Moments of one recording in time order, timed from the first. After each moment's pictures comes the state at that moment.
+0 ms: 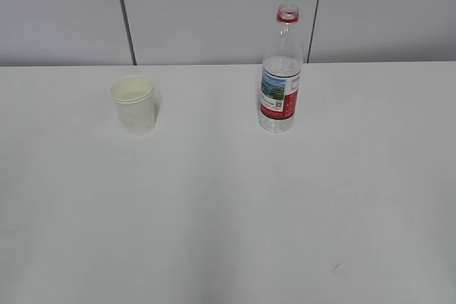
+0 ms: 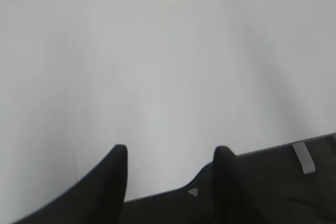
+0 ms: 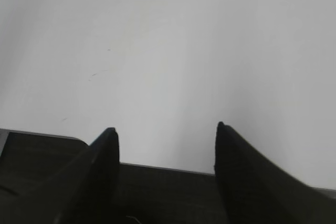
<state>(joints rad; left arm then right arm) -0.18 0.14 -0.69 -0.06 1.28 -0.10 0.26 0.11 -0.58 -0.11 1.27 0.15</state>
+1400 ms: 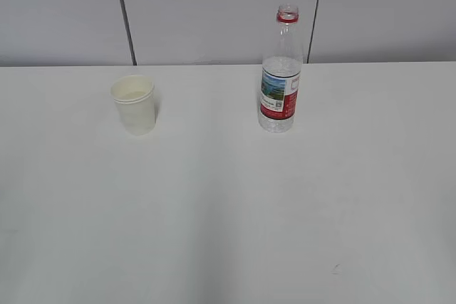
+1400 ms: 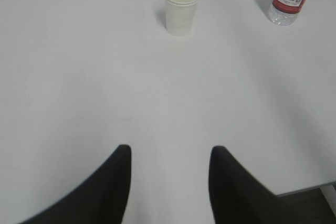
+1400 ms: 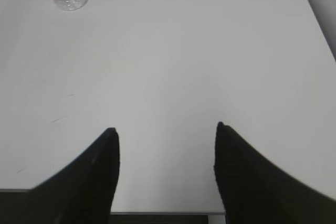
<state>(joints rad) -0.11 -0.01 -0.53 -0.06 1.11 -0.02 0.11 -0.02 -0.50 -0.16 1.16 0.10</state>
